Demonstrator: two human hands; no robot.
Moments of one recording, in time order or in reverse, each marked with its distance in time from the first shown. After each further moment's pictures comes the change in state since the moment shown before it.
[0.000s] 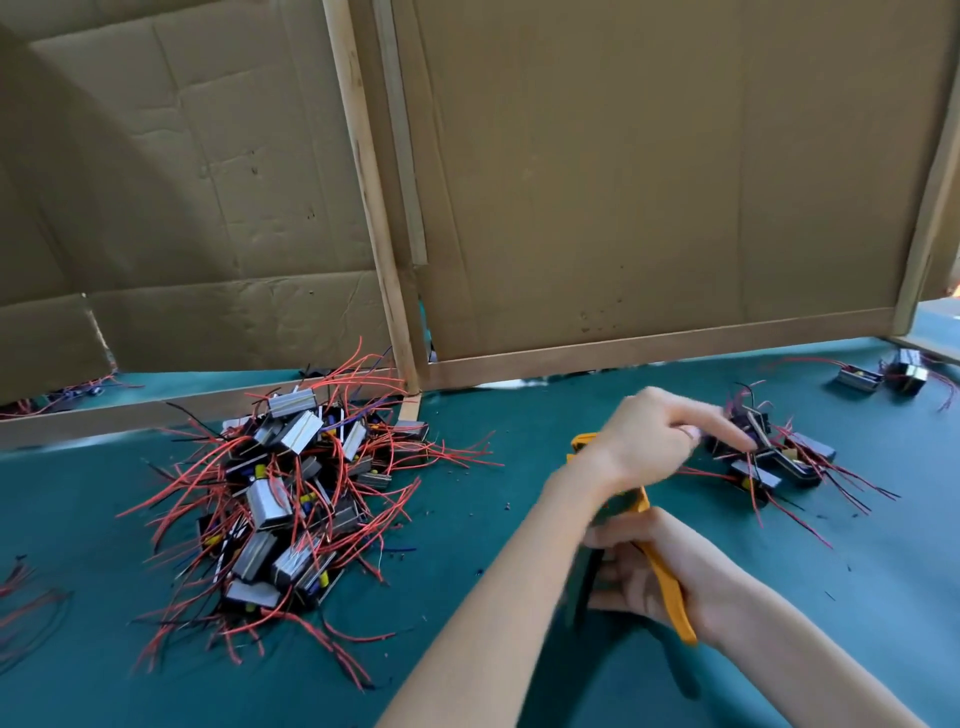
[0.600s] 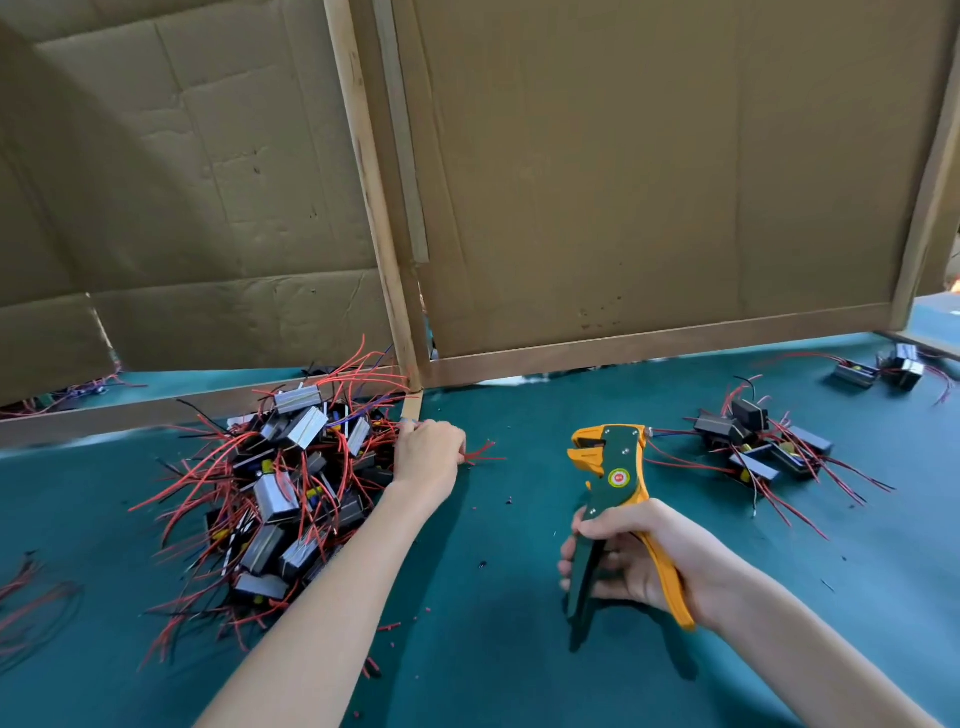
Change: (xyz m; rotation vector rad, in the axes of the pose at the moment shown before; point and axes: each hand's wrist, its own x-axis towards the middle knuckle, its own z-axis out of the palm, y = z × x) left_hand -0.070 -0.152 -0.092 1.045 0.144 -0.500; right_hand -0.027 -0.147 -0.027 0.066 0.204 -0.054
